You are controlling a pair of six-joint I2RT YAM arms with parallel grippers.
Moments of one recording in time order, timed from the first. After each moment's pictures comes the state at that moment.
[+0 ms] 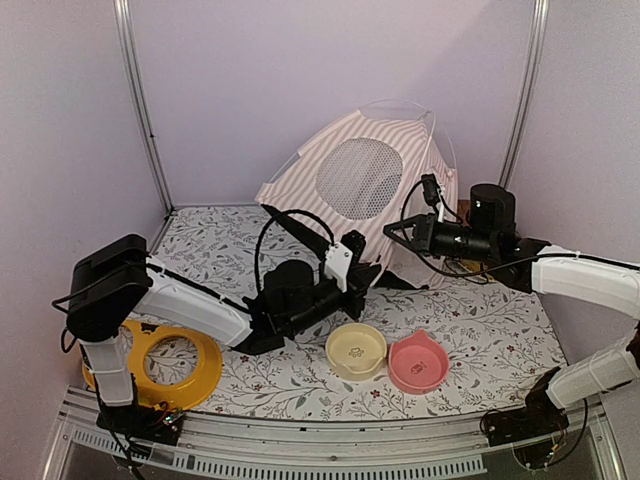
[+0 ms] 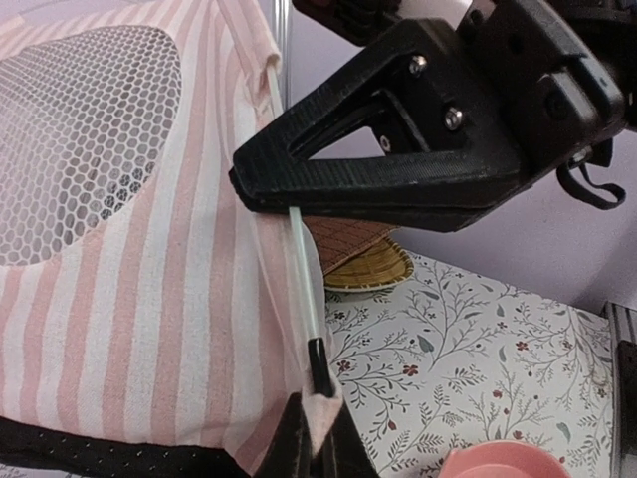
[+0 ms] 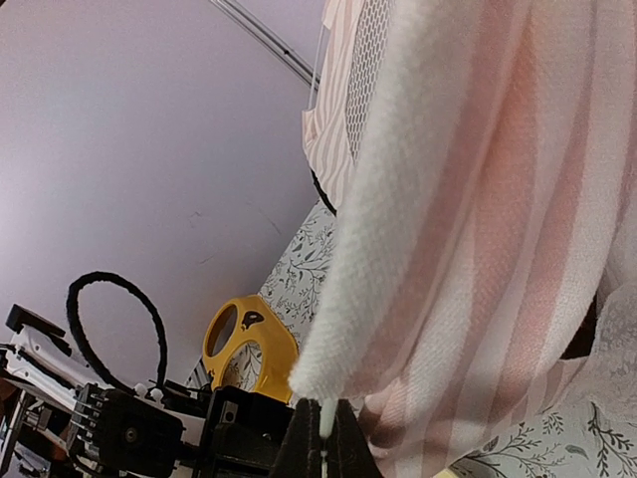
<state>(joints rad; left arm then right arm) -1.15 1.91 0.98 0.94 -0.25 -0.03 0.60 1.30 0.86 0.23 -0.42 0.69</state>
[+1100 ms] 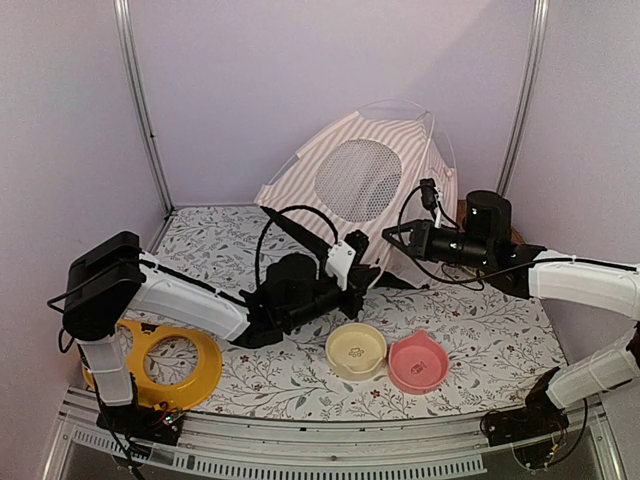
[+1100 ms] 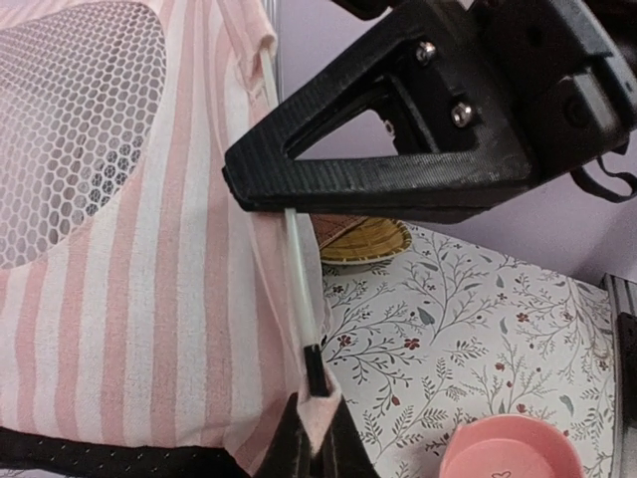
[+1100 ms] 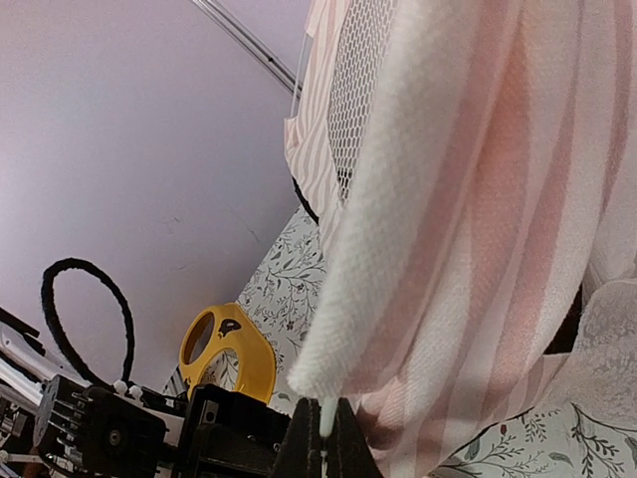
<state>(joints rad) -1.13 1.88 1.00 0.80 -0.19 -0.04 0.63 1.31 0.82 0.28 -0.34 0.66</state>
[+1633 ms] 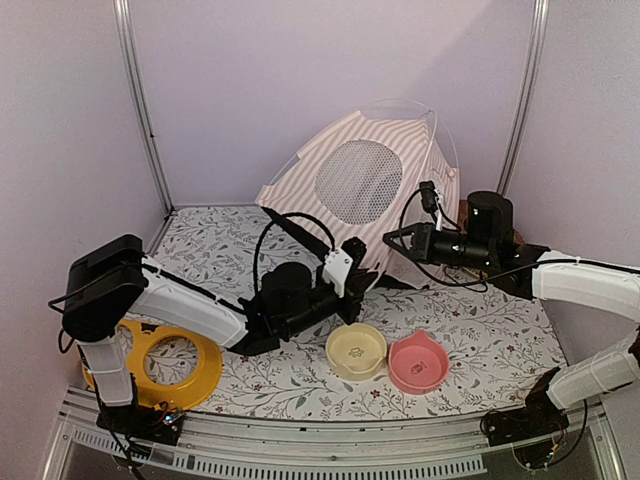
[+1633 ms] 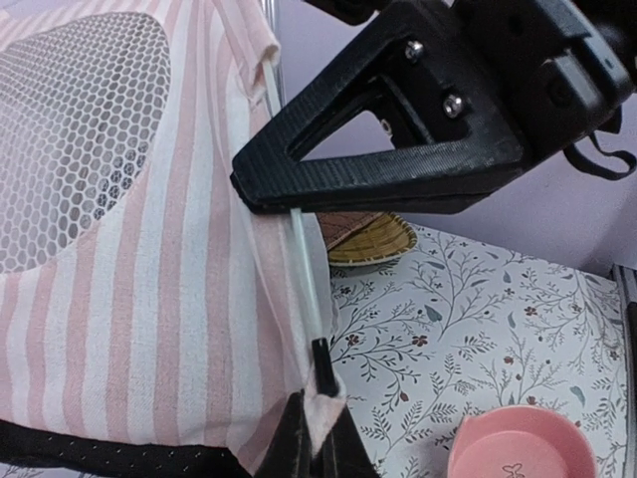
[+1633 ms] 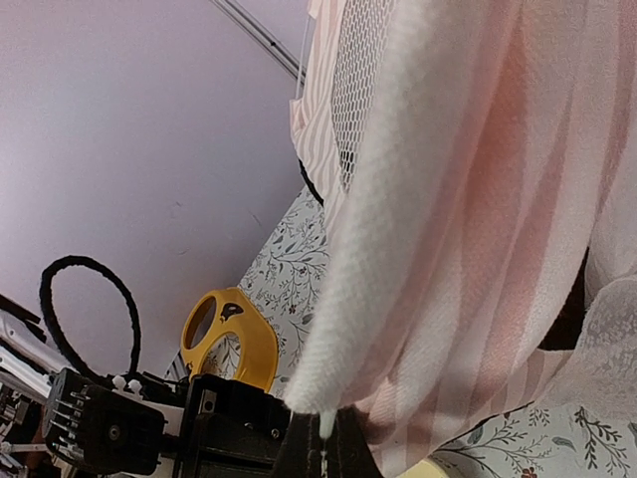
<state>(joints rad) -1.14 1.88 0.95 0.89 -0.23 0.02 0.63 1.28 0.82 0.21 -0.35 0.64</state>
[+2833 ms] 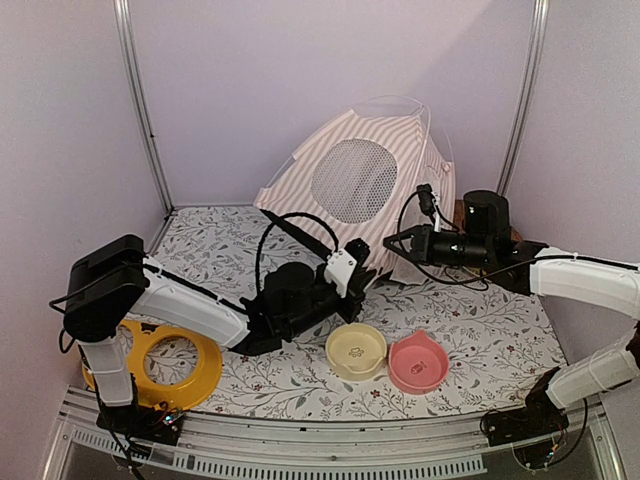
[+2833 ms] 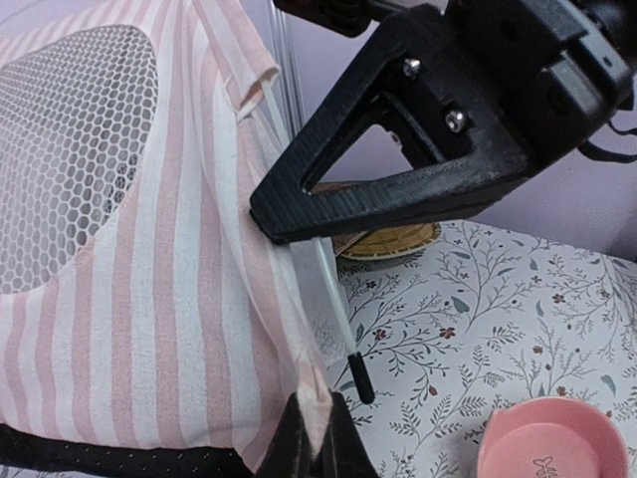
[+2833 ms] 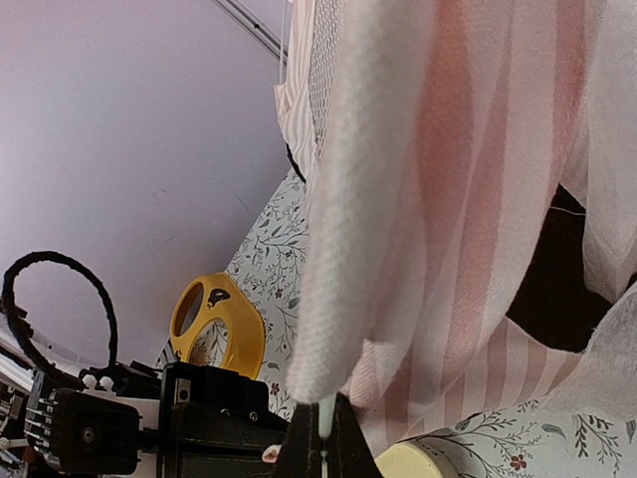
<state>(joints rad) -1.15 1.89 0.97 0.87 -0.28 0.09 0.61 1.30 0.85 0.15 -0.38 0.62</state>
